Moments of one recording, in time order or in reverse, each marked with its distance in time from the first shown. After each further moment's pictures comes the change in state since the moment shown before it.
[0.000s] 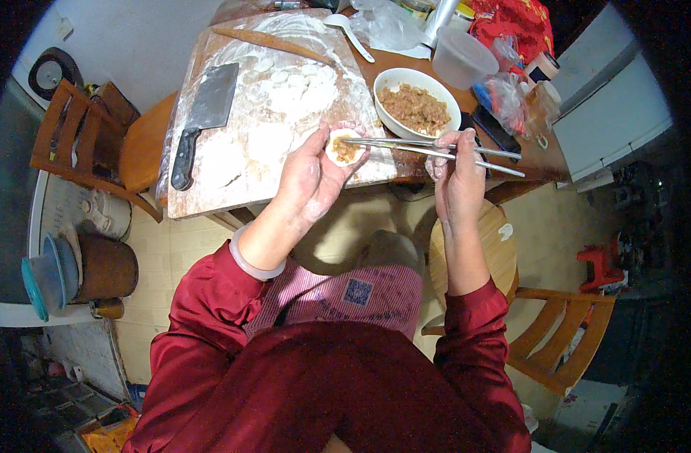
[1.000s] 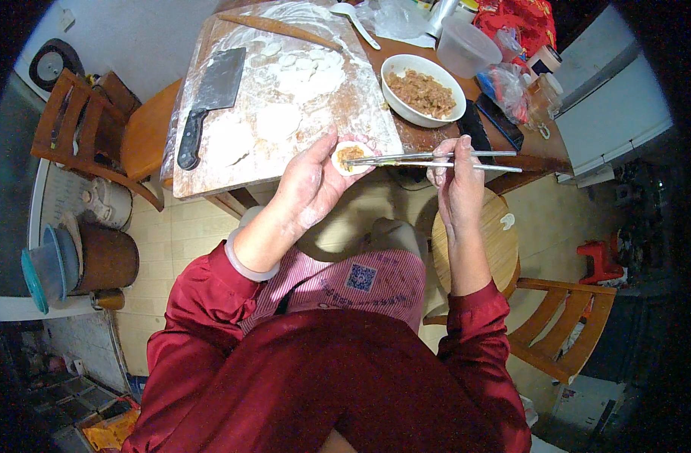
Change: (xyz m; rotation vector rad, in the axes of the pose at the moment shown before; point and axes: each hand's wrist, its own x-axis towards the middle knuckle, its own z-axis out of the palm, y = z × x) left_hand -0.044 0.001 -0.003 0.055 -0.017 -0.112; right_hand -0.034 -0.001 -0.005 -0.009 -0.050 0.069
